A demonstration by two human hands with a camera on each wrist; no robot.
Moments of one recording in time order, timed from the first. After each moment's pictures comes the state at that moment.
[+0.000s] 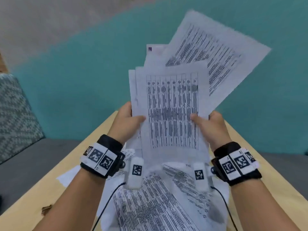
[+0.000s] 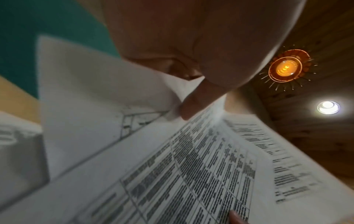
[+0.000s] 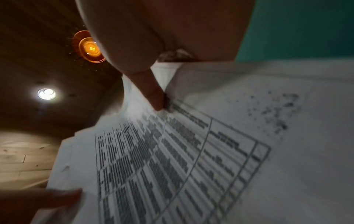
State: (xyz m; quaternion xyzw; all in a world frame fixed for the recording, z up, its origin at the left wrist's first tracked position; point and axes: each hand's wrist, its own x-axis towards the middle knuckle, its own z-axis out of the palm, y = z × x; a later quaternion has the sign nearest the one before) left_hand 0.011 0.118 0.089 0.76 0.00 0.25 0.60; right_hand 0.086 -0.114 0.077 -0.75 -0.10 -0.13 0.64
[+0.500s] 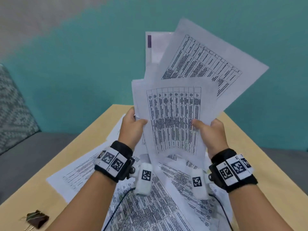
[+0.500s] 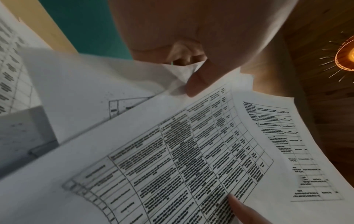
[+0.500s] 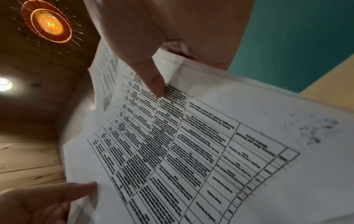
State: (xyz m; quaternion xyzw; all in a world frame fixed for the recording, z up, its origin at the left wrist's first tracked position) left_hand 0.055 0.104 0.044 0.69 0.06 0.26 0.67; right_hand 0.107 -0.107 0.046 -0.69 -0.06 -0.11 0.71
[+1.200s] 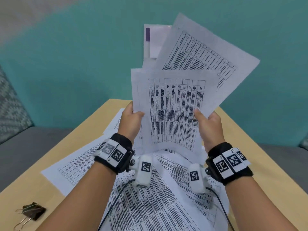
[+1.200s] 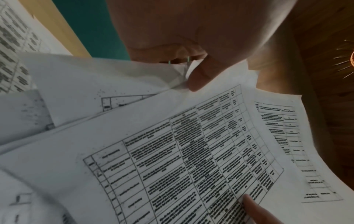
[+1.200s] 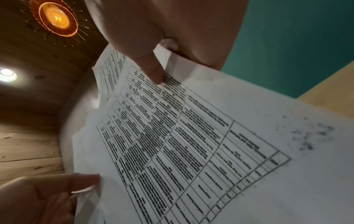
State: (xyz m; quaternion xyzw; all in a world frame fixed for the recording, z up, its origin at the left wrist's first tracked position) left_hand 0.057 0.104 0.039 0.68 0.08 0.25 0.69; right_hand 0.110 -0.101 0.036 -0.68 -0.09 -0.13 0.71
